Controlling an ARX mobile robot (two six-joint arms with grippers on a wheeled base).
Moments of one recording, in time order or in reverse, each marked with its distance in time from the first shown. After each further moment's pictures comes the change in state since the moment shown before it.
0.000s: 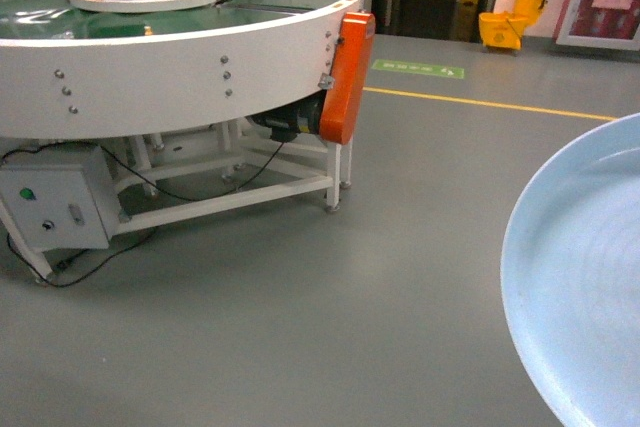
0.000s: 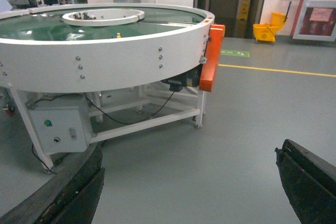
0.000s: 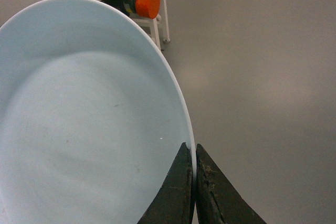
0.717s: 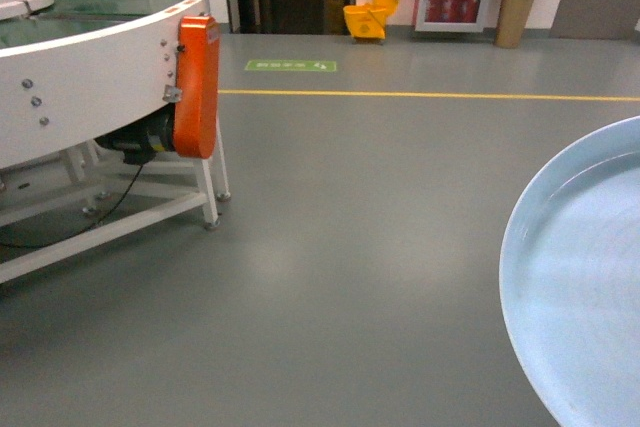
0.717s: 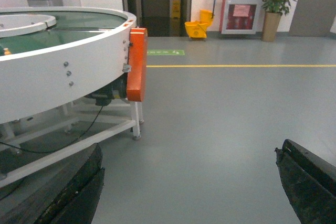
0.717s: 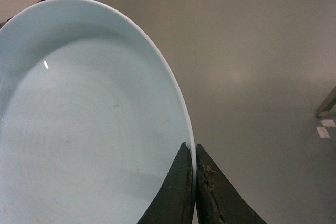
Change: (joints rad) left arm -0.001 0.000 0.000 0.000 0.000 0.000; right arm 0.000 0.001 -0.001 -0.002 0.000 0.000
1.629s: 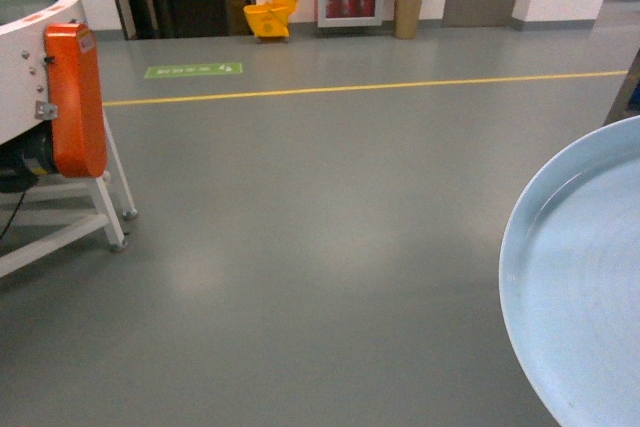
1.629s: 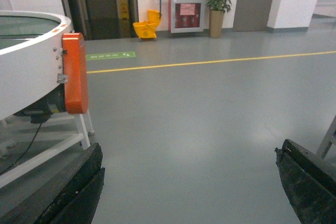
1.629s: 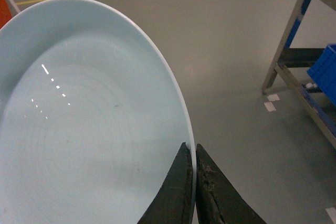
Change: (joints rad) left arm 0.000 0.000 0.000 0.000 0.000 0.000; right arm 0.000 0.000 0.000 0.000 0.000 0.000
